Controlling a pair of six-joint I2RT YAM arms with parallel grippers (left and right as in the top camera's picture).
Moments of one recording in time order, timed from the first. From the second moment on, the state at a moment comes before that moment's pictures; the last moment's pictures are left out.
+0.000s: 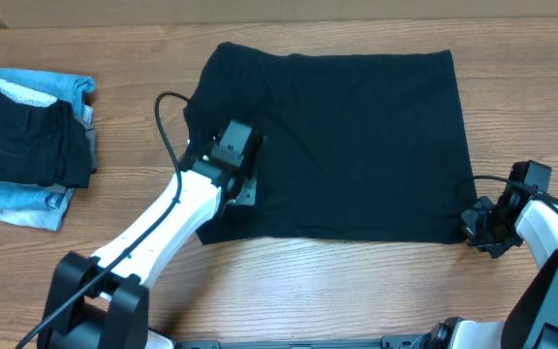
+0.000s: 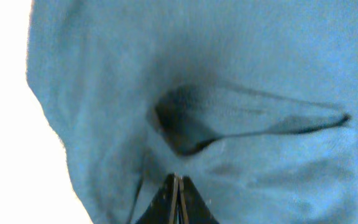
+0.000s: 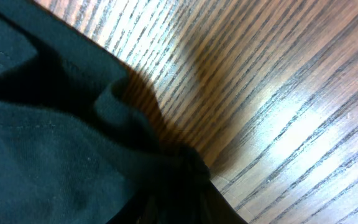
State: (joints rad) left arm -0.46 1.62 1.10 -0.78 -0.17 -0.36; right arm -0.44 1.56 0.75 -0.66 -0.06 0.51
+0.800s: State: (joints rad) left arm -0.27 1.62 0.85 -0.81 0.07 -0.57; right arm -0.44 1.56 0.75 -0.66 -0.07 0.51
